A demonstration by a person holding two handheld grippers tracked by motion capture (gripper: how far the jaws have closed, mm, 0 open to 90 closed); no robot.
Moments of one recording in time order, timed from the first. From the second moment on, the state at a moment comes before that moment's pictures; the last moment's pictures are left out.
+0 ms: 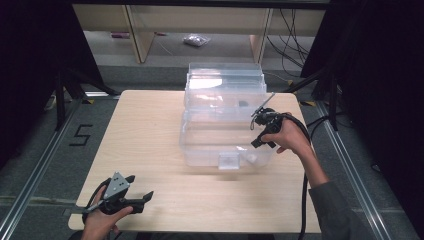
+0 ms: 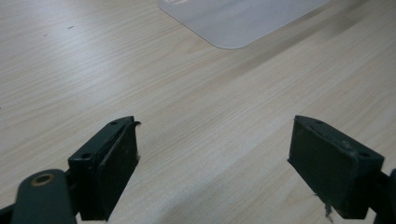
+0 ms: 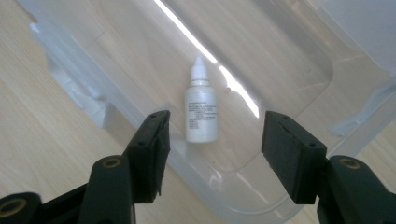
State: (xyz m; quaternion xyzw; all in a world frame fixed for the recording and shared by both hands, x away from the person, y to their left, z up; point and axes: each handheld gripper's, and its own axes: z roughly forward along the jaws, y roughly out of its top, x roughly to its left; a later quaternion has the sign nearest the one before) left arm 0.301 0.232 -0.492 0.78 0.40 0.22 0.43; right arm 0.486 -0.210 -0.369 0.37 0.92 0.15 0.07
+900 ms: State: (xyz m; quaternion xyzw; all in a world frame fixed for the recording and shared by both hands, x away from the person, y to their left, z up) left arm 0.301 0.231 -0.493 0.78 0.40 0.22 0.43; right arm 0.450 -0.220 -0.357 0.35 0.91 0.20 0.08
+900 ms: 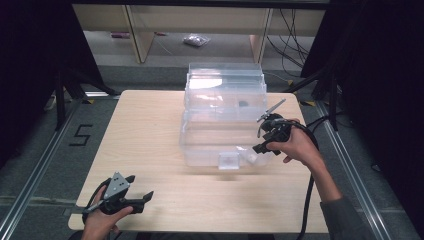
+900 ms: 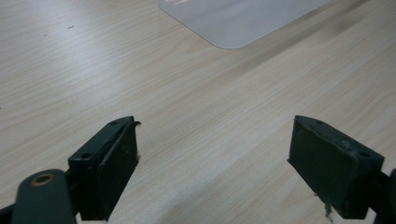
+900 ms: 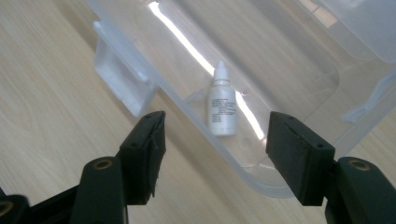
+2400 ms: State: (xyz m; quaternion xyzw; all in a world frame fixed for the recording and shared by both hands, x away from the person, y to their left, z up) left arm 0.301 0.232 -0.492 0.78 0.40 0.22 0.43; right arm 0.399 -0.229 -0.380 0.34 0.89 0.29 0.09
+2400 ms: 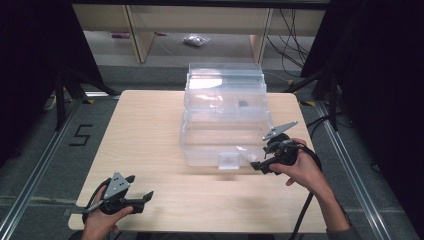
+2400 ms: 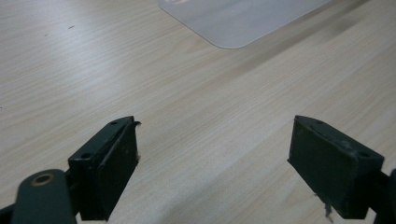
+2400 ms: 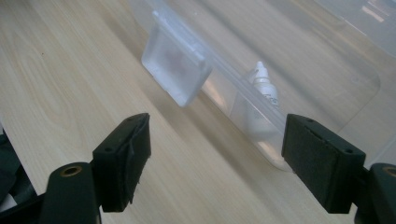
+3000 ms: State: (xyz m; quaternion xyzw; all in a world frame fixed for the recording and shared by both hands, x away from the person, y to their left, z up) left arm 0.300 0.232 -0.492 0.78 0.40 0.22 0.43; right arm 0.382 -0.228 -0.403 0.33 0.89 0.31 0.09
